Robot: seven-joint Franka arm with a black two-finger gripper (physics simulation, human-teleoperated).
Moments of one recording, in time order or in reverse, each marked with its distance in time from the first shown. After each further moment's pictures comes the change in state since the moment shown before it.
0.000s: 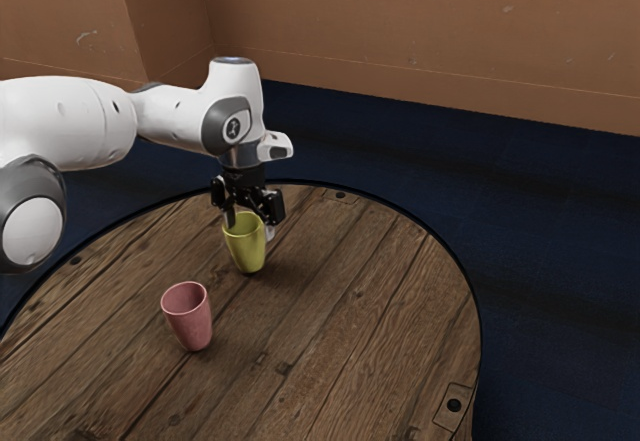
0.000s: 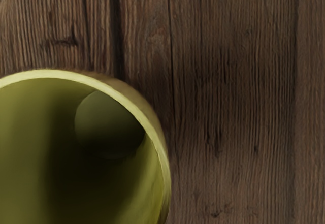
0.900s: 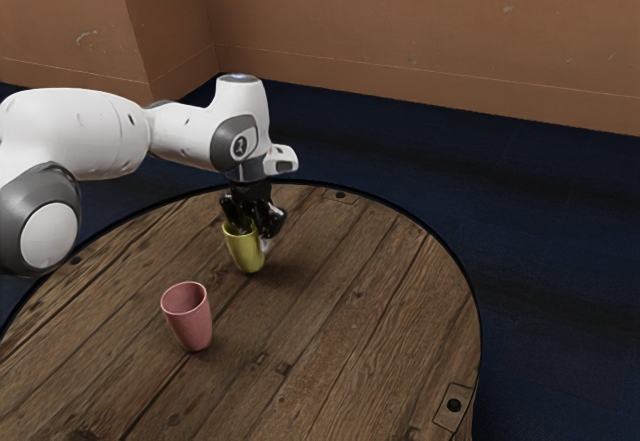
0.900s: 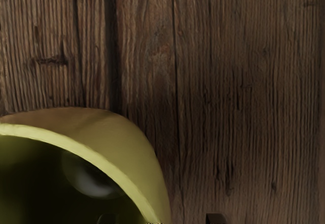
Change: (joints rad) arm 0.000 0.055 0.001 0.000 0.000 0.075 -0.009
